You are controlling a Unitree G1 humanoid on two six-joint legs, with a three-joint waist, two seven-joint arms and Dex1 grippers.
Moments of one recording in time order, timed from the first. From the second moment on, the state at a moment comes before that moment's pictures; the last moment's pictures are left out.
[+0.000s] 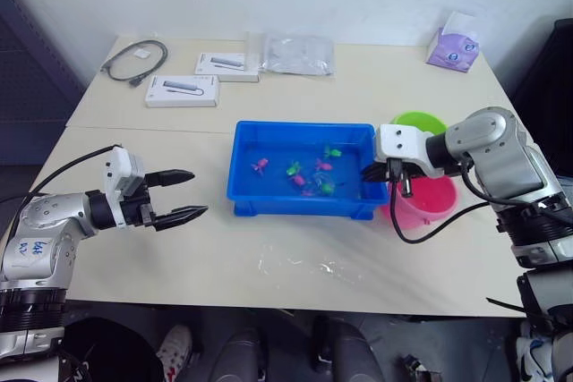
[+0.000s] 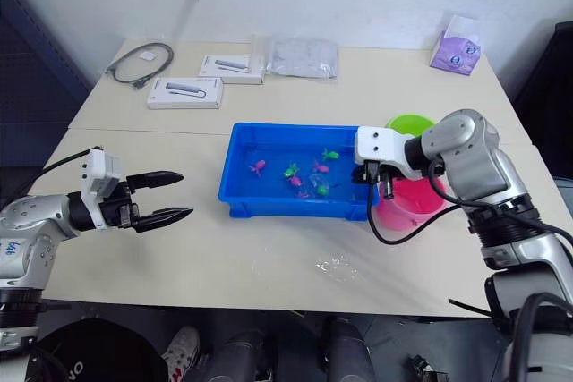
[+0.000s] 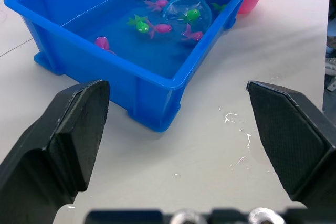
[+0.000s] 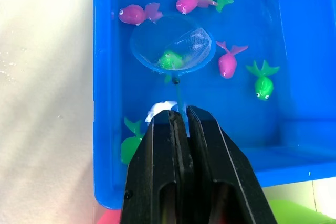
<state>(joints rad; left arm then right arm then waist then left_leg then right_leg) -0.30 0.79 0.22 0.09 -0.50 0.32 -1.15 -0.87 -0.80 0.30 0.20 -0.06 0.29 1.37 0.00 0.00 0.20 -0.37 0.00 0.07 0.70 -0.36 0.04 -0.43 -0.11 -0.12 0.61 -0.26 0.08</state>
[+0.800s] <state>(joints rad) -0.30 0.79 0.22 0.09 -0.50 0.32 -1.15 -0.88 -0.76 0.35 0.32 -0.14 -0.12 1.36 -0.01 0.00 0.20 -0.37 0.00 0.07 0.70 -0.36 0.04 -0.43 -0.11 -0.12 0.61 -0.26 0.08</state>
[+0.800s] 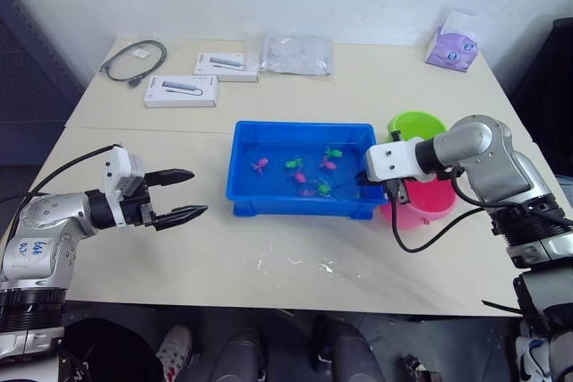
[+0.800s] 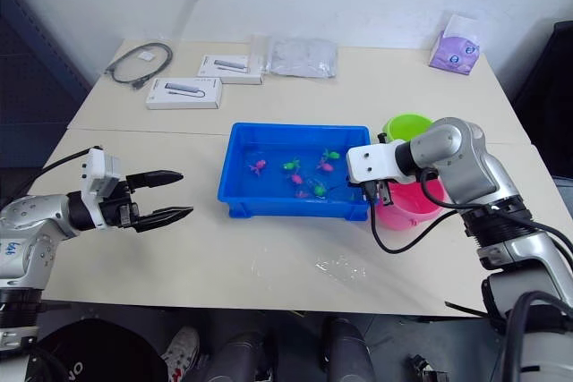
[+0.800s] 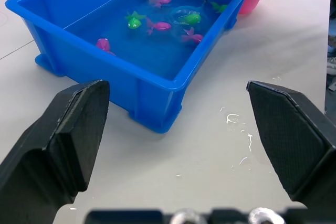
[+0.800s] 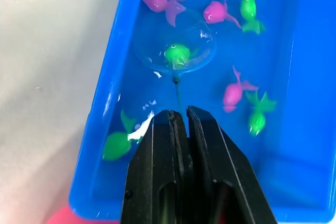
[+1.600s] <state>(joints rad) -0.43 0.80 0.18 0.20 -0.46 0.27 -1.23 -0.91 -0.74 0.25 0.36 0.00 0.15 1.38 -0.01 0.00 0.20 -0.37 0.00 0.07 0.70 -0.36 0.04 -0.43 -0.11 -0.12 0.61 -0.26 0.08</state>
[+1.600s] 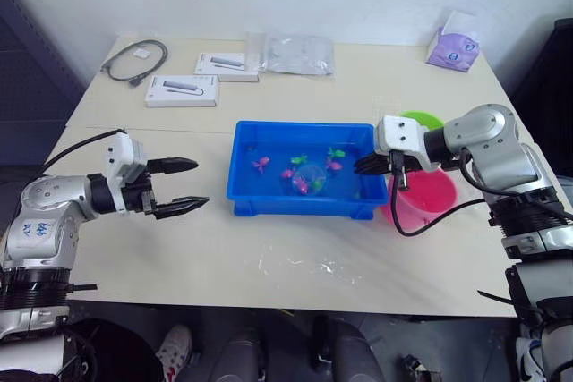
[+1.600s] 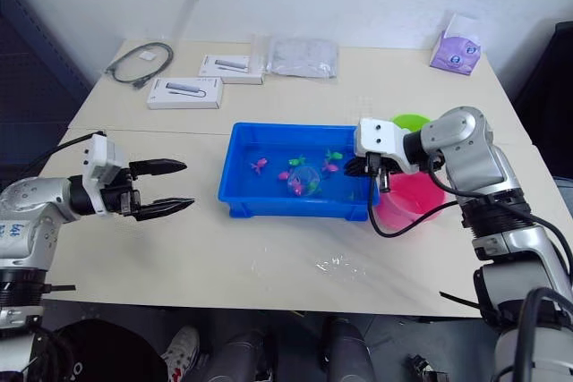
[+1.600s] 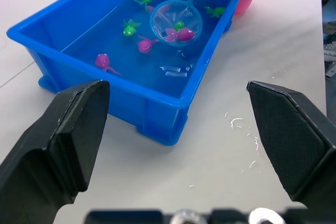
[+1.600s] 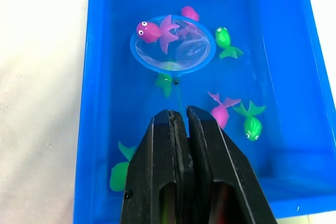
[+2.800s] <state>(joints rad) -0.61 0.51 0.00 0.09 -0.49 0.42 -1.12 0.22 -0.70 -0.81 -0.46 0.39 0.42 0.93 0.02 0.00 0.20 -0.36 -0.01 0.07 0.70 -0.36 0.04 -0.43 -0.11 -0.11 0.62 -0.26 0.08</state>
